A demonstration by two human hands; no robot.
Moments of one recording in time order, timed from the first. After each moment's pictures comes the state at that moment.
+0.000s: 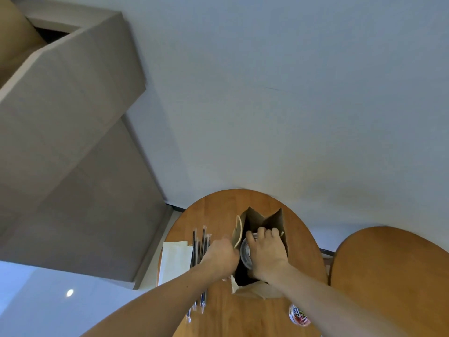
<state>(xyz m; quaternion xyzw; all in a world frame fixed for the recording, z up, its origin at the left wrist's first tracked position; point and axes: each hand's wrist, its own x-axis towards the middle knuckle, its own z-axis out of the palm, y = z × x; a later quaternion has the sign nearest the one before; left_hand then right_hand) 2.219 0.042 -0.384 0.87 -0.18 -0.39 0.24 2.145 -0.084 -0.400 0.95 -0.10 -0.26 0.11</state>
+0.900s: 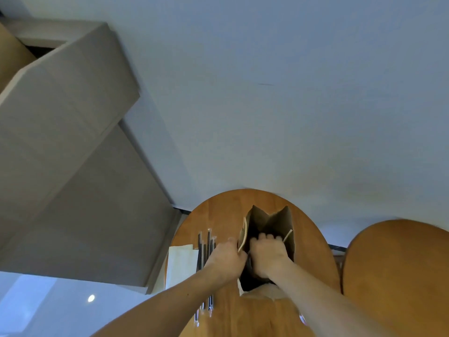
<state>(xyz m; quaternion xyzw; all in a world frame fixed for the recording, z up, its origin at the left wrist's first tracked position) 2.211 0.039 -0.389 0.87 -0.20 -0.37 0.26 2.155 -0.086 -0.392 0.94 -0.17 -0.31 -0.03</state>
